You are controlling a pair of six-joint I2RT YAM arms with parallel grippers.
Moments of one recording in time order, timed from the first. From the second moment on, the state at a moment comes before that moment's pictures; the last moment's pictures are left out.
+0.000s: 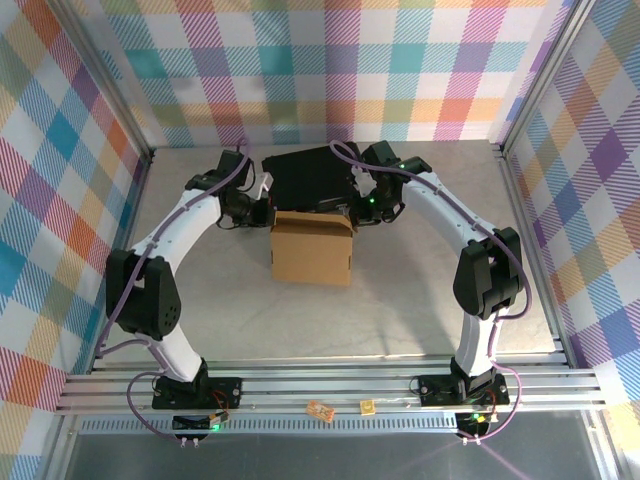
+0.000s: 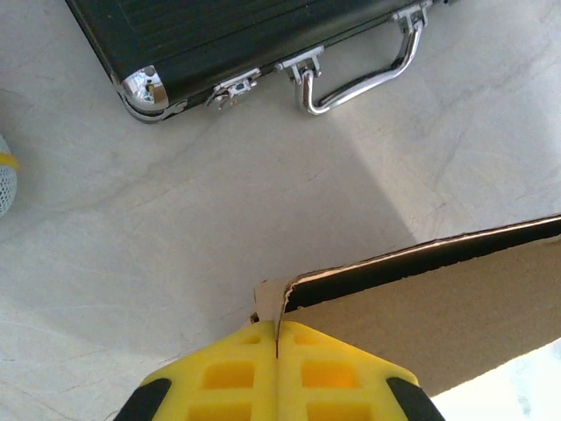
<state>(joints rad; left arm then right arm) -0.27 1.70 1.43 -0.81 0.32 -0.18 0.48 1.88 1.71 -1.02 -0.30 0.19</state>
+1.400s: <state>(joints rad) -0.33 1.57 1.24 -0.60 0.21 -0.38 0.56 1.84 1.63 -0.93 -0.09 0.58</state>
